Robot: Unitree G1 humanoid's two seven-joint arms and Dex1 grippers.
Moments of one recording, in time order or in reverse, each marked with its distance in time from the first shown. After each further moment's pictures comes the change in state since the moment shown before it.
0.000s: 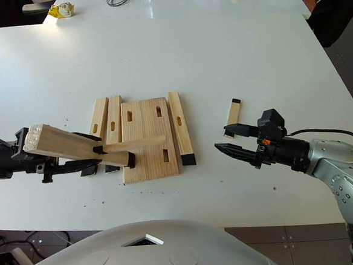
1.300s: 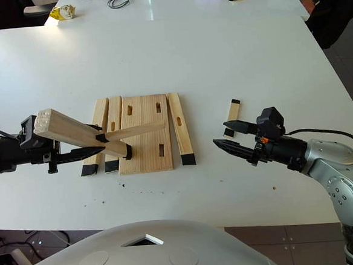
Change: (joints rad) left arm -0.044 0.053 -0.027 -0.033 -0.030 0.137 0.191; right arm -0.003 0.037 0.003 -0.013 -0.002 -0.019 -0.054
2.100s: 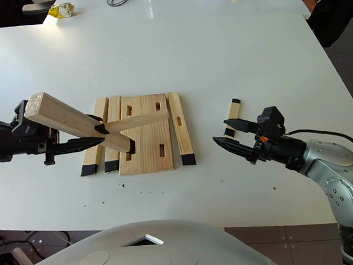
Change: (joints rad) left arm -0.100 -0.033 0.029 -0.008 -0.041 0.091 -0.056; right arm 0.005 0.029 0.002 0.005 -0.004 -0.025 -0.018
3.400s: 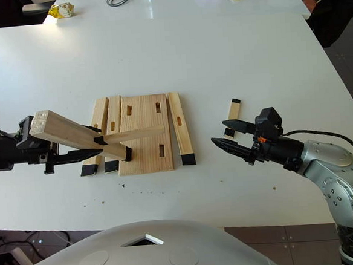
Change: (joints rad) left arm 0.087 -0.013 -0.009 0.035 0.095 -0.128 -0.059; right arm -0.004 0.004 0.015 -0.001 -0.003 -0.001 -0.001
